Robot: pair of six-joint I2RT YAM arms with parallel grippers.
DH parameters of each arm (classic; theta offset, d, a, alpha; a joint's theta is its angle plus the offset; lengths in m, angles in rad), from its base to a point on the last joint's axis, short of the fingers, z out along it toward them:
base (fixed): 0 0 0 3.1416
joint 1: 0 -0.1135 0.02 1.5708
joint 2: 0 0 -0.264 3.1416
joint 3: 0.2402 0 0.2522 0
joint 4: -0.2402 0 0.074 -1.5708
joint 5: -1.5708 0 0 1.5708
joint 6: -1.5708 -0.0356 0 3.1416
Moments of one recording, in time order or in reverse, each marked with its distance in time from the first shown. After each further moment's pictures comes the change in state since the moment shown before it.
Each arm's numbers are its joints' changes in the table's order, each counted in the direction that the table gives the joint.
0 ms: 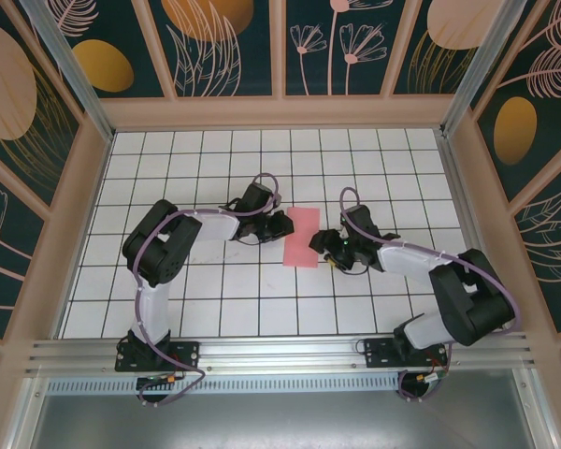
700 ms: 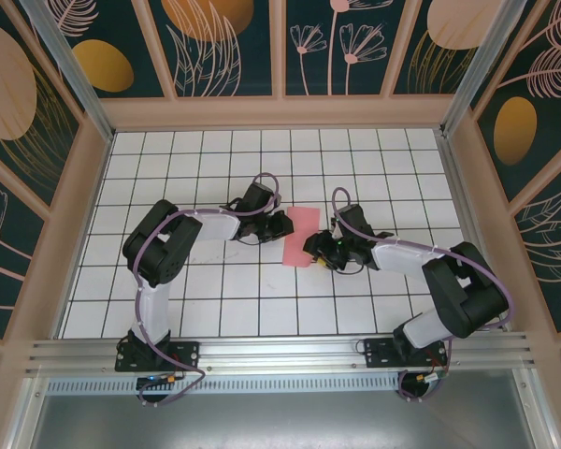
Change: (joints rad) left arm 0.002 0.002 0.007 -0.016 0.023 0.000; right arm -0.033 0.045 0.020 0.054 0.093 -0.013
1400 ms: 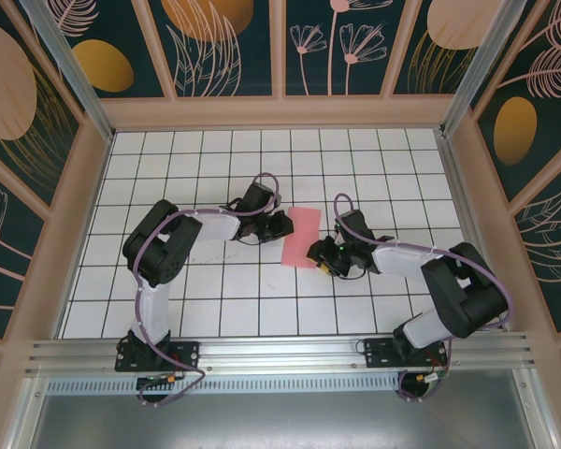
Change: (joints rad) left arm 0.001 0.000 0.000 0.000 0.004 0.000; right arm 0.000 -0.001 -0.043 -0.027 -0.029 -0.033
